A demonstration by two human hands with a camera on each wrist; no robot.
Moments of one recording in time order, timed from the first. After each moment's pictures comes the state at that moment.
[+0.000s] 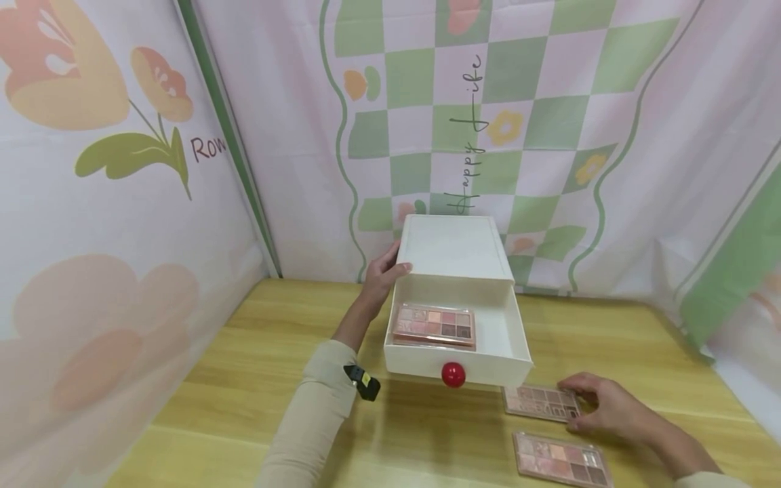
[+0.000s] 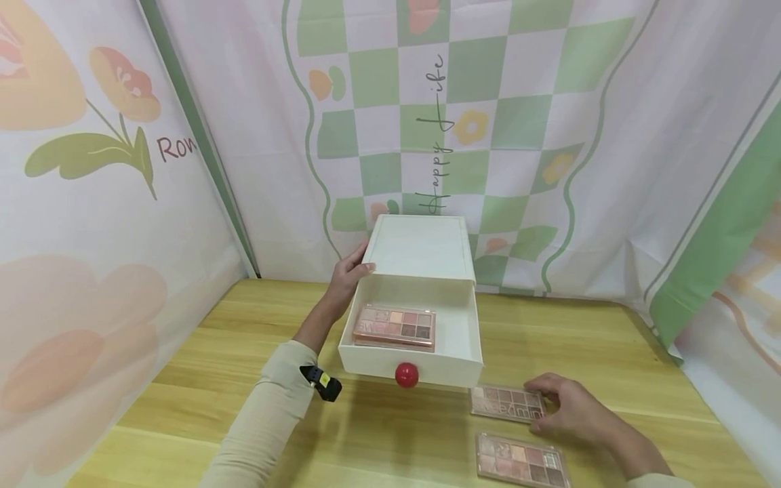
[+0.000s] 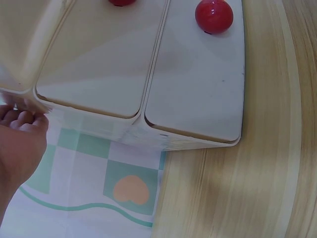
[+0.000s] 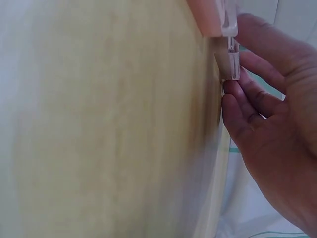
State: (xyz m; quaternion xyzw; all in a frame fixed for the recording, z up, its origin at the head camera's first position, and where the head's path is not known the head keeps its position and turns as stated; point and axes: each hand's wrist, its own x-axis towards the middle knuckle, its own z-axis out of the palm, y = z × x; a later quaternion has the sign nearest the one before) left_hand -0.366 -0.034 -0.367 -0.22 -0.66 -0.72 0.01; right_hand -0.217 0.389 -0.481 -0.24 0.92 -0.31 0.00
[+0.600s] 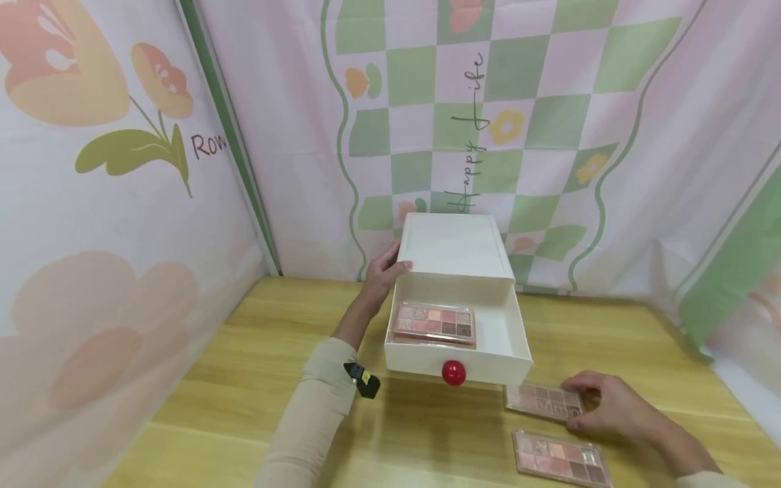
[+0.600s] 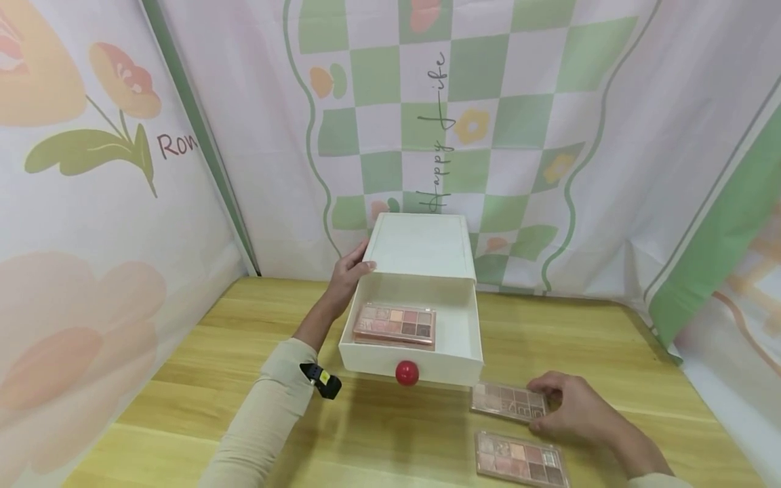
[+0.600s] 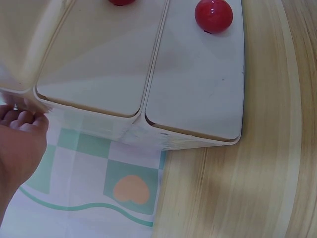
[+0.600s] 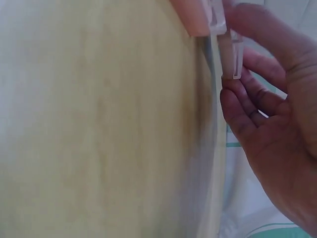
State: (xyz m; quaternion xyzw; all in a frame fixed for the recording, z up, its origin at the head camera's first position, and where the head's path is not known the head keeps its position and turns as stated) left_hand -0.367 -0.035 -0.368 -0.22 -0.67 -0.71 0.02; right_hand -0.212 0.384 -0.470 -0.16 0.95 -0.26 0.01
